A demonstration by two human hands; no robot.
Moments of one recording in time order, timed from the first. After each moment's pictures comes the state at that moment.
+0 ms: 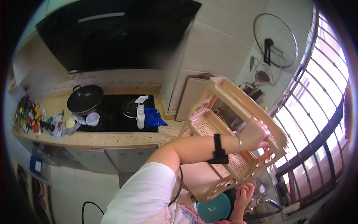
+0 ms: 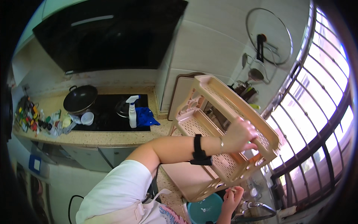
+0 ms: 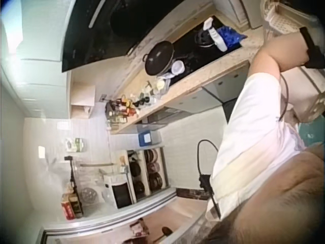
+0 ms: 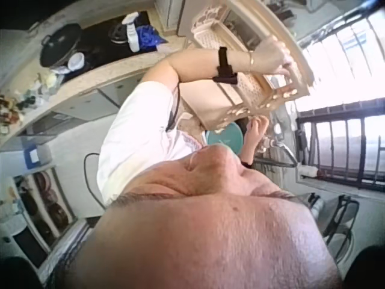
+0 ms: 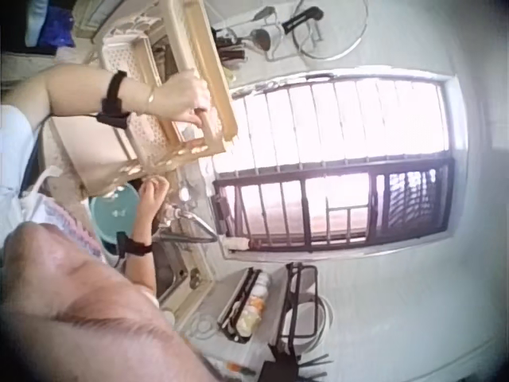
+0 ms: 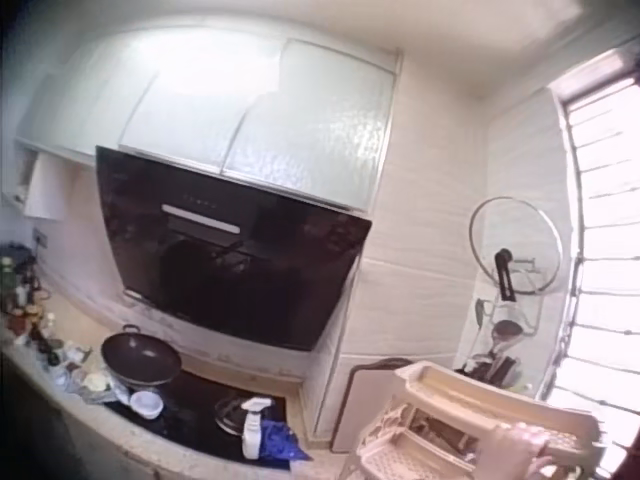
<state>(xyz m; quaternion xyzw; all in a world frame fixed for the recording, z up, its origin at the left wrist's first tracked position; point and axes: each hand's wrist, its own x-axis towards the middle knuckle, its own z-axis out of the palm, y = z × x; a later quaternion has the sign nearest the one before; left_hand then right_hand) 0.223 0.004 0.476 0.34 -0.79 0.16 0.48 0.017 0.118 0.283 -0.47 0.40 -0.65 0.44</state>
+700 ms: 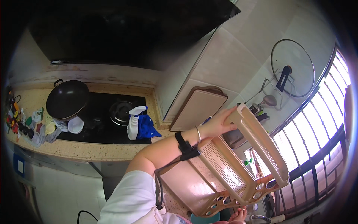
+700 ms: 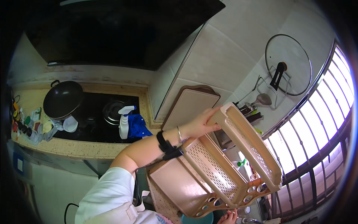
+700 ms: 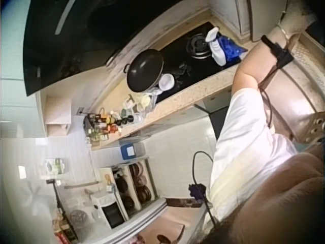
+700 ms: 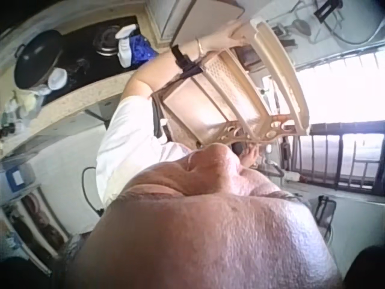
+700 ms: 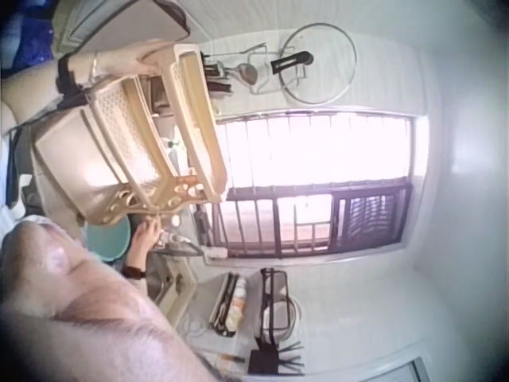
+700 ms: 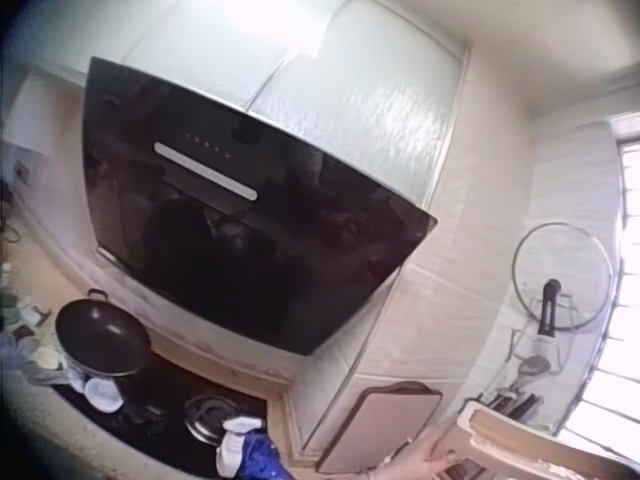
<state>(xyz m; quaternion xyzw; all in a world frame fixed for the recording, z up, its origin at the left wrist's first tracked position) 0.445 -0.093 0.421 0.23 -0.70 -0.25 0.63 0.012 0.135 0.245 -0.47 0.59 -0.63 0.20</state>
